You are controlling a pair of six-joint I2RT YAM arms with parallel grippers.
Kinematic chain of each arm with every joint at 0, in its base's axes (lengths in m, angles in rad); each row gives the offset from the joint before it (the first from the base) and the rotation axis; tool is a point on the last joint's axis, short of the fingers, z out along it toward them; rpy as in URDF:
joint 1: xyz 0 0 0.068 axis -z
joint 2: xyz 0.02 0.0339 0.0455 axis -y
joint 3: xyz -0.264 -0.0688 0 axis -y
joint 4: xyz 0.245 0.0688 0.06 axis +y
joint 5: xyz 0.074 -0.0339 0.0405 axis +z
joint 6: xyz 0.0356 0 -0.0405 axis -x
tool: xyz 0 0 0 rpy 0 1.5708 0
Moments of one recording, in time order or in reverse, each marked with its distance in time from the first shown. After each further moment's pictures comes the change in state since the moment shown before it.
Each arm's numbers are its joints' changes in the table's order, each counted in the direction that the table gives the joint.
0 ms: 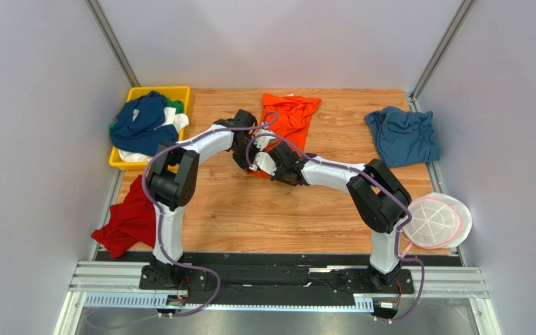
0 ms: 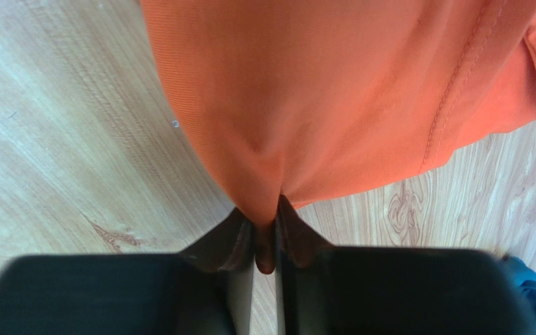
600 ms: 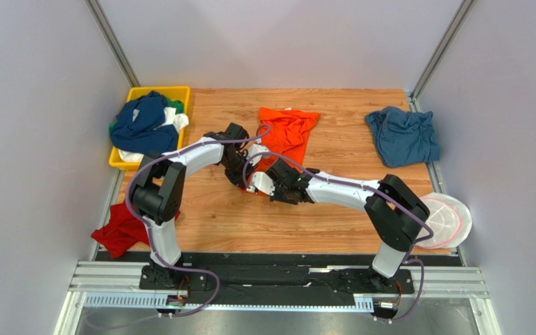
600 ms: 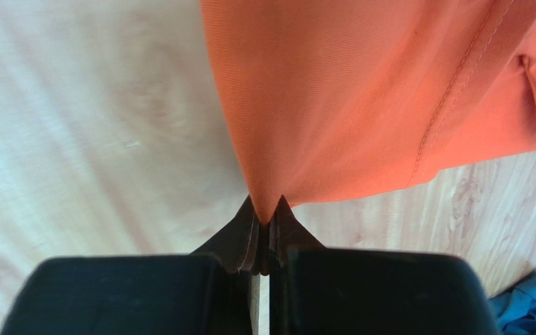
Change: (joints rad) left arm 0.002 0.183 -0.253 0.000 -0.065 0.002; right arm -0.126 0.171 -0.141 0.085 0.056 -0.044
